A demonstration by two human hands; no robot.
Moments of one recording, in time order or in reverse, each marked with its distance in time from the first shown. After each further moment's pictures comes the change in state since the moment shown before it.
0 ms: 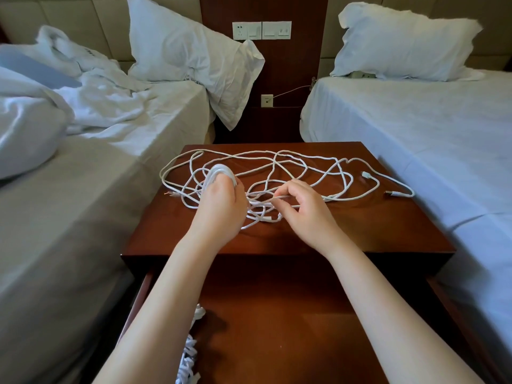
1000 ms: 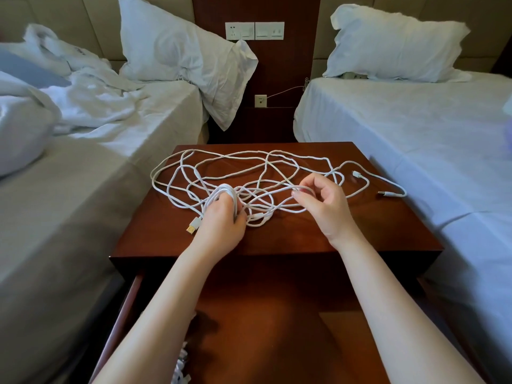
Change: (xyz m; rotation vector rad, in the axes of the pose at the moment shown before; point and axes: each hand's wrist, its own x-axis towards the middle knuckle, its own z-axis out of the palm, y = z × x) left_hand -0.007 -0.017 0.024 0.109 -0.148 0.079; right_hand -0.003 0.020 -0.030 0.260 0.135 0.207
